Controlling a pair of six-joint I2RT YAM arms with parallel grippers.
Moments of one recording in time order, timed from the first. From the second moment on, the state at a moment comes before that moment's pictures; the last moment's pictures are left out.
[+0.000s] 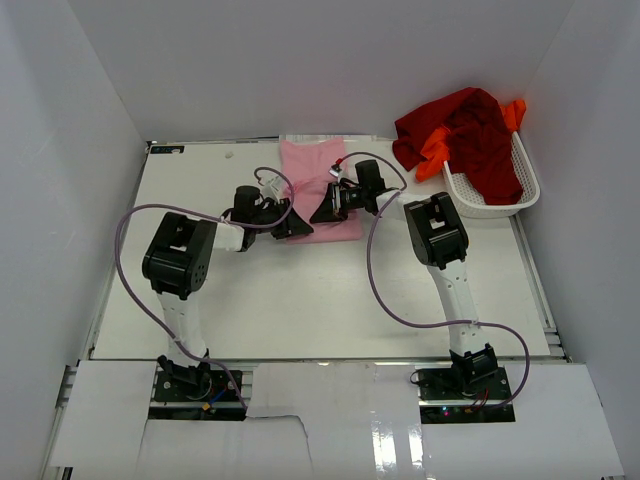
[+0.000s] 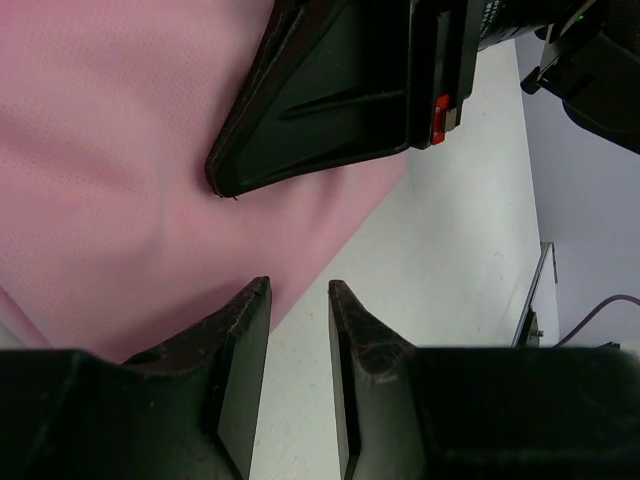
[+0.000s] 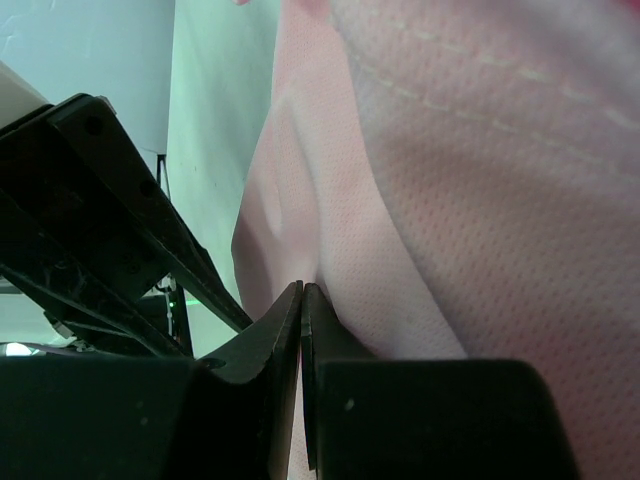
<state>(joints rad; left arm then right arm) -0.28 1.99 0.99 0.47 0.73 -0.58 0.42 2.51 1.75 0.12 -1.04 0.62</state>
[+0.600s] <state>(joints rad) -0.28 2.08 1.01 0.55 0.73 -0.58 0.42 2.45 1.63 0.17 -1.02 0.59</state>
